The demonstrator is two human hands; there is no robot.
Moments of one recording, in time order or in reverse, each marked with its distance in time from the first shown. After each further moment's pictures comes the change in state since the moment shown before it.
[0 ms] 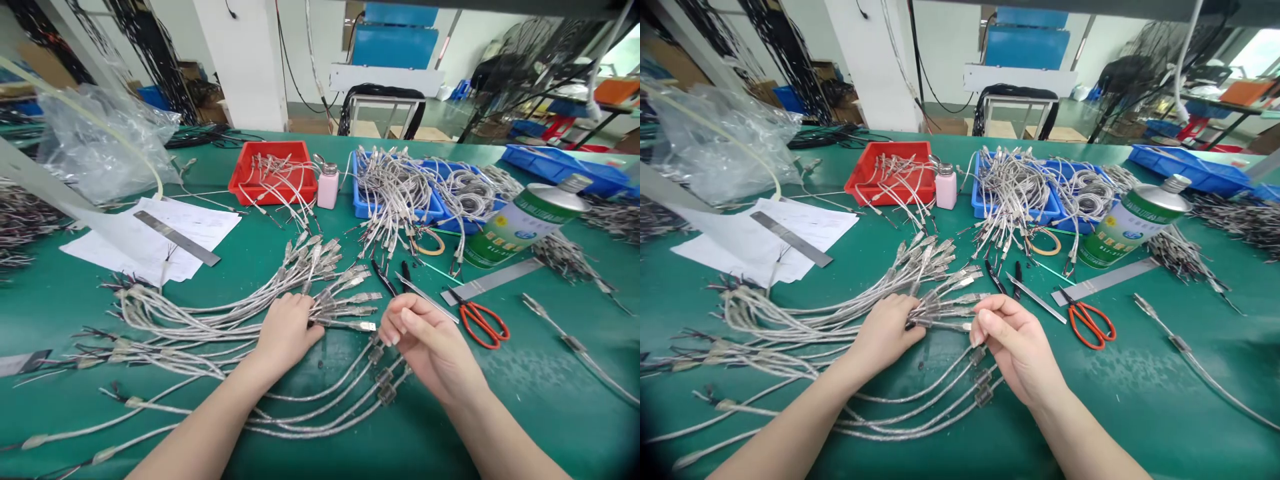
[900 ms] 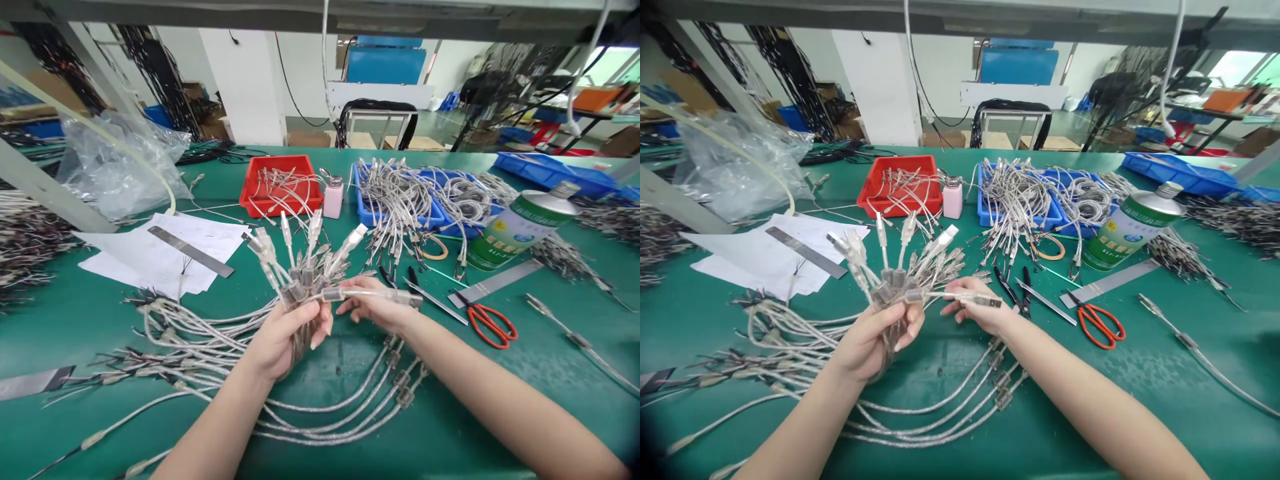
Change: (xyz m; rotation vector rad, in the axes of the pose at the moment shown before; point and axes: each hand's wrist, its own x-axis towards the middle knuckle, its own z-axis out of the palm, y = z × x) left_hand -0.010 0.000 -0.039 -1.640 -0.261 0.013; right_hand 0.089 0.042 0.022 -0.537 -0.143 0.263
